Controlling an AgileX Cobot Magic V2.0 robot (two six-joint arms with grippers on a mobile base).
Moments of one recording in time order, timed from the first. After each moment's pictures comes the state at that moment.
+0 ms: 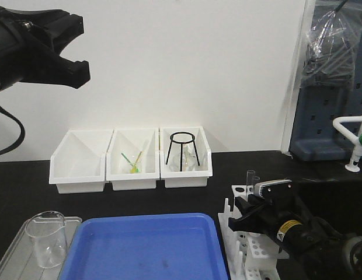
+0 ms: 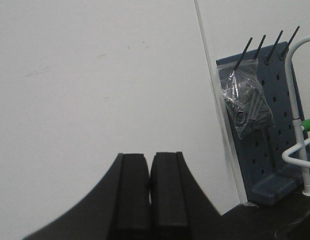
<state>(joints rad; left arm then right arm) -0.36 1.25 -1.35 0.90 -0.06 -0.71 0.16 2.08 -1.05 -0.31 -0.76 0.24</state>
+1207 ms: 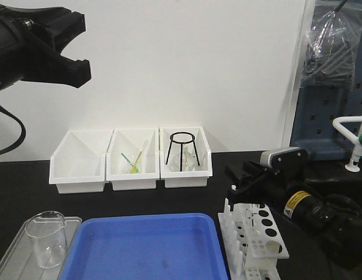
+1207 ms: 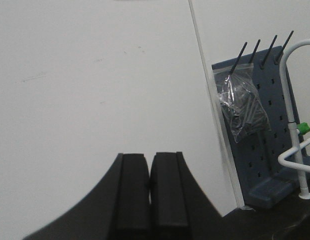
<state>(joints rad) -0.36 1.25 -1.35 0.90 -0.08 -0.71 0.16 1.84 -1.05 -0.55 -0.76 0.49</state>
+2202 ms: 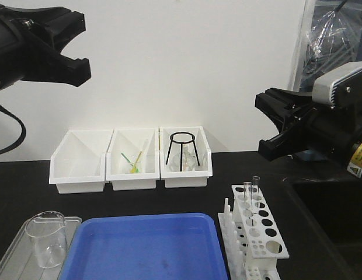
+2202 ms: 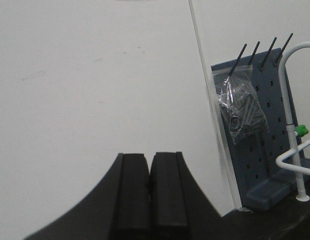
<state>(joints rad) -0.36 1.25 -1.35 0.90 -0.08 -0.72 0.16 1.36 -1.05 -0.88 -0.56 0.65</state>
